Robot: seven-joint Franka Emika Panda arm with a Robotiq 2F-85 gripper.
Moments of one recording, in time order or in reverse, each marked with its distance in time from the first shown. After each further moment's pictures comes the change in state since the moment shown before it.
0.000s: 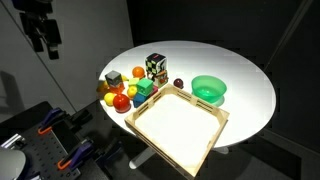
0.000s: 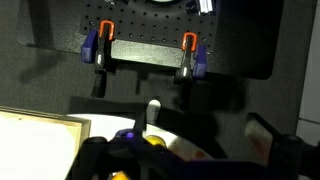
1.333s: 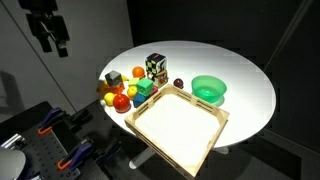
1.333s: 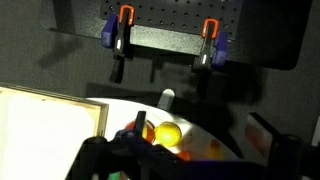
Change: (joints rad) arm -0.008 0.002 0.000 0.000 -0.087 0.059 0.000
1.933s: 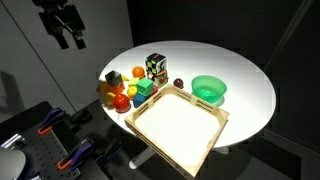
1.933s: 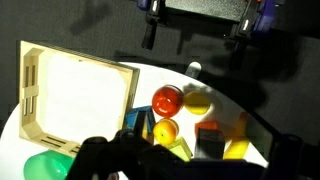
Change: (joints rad) arm -0.023 0.000 0.003 -0.002 -0.145 0.144 0.007
